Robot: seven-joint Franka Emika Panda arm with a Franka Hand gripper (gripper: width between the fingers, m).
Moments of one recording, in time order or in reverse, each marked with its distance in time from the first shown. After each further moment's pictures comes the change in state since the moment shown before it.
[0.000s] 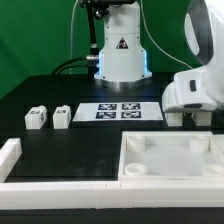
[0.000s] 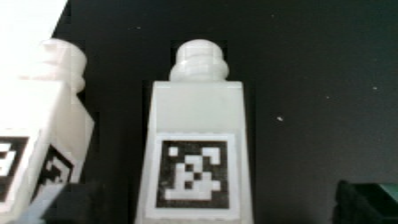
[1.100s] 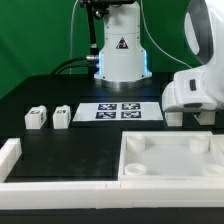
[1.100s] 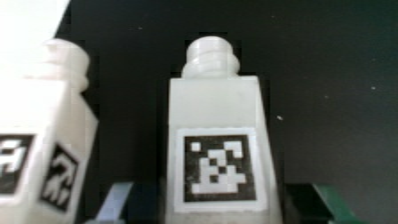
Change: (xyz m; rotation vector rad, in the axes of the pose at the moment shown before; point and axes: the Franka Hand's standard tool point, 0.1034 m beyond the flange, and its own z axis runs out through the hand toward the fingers) arm -0.003 0.003 -0.020 0.005 0.010 -0.001
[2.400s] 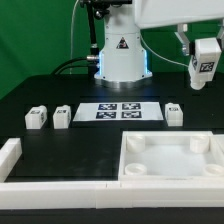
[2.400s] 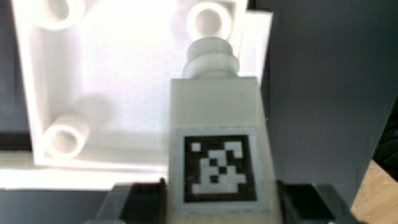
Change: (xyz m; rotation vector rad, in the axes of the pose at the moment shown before) arm -0.017 0.059 -0.223 0.023 0.975 -0.111
